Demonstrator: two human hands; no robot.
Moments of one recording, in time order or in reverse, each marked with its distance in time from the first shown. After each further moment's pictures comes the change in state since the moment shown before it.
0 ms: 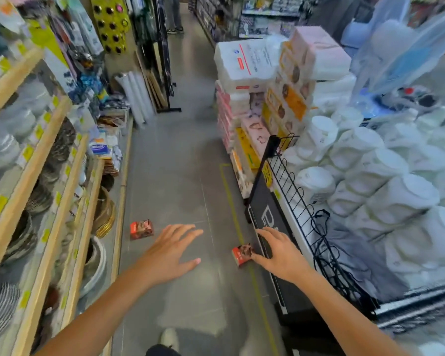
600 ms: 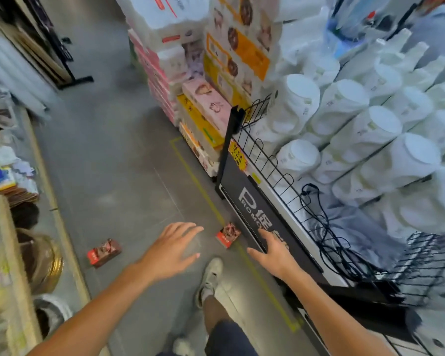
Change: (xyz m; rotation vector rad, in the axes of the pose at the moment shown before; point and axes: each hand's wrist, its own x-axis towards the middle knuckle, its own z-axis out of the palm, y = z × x) left_hand 0.244 -0.111 0.037 -0.041 -0.279 0.318; right_hand 0.142 0.028 0.042 0.446 -0.051 0.634
